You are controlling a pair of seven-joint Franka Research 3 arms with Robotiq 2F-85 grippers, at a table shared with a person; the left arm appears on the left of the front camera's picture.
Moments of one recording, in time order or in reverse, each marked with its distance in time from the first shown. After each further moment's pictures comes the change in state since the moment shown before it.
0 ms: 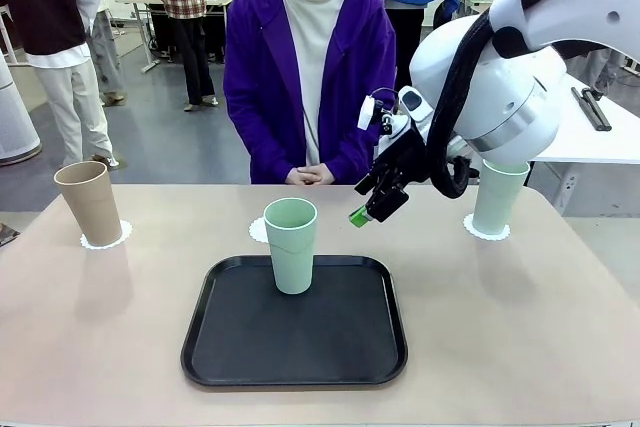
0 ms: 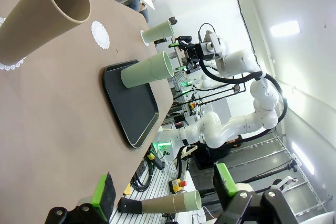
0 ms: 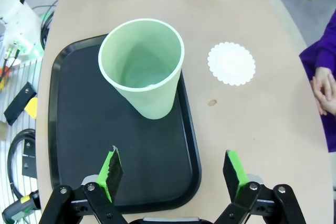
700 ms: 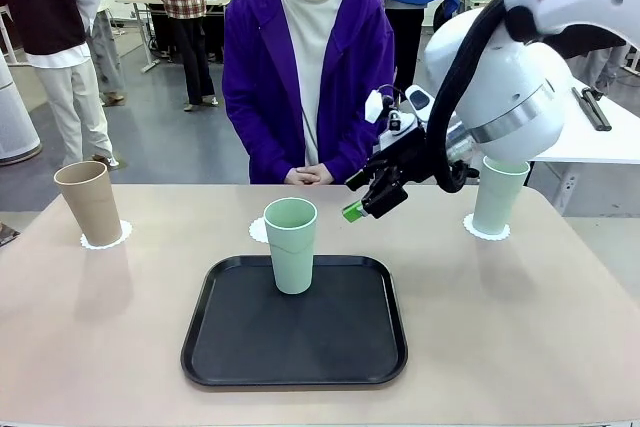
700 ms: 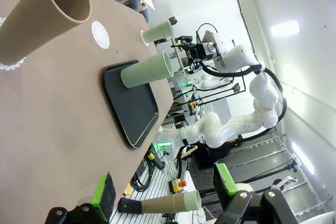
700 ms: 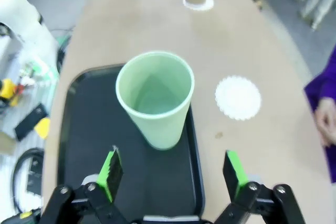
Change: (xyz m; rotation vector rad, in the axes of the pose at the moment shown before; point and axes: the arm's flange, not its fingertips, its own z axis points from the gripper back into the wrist) left arm 0.000 0.000 0.000 0.000 0.000 0.000; right arm -0.011 -0.005 -0.003 0.057 -0.220 0.035
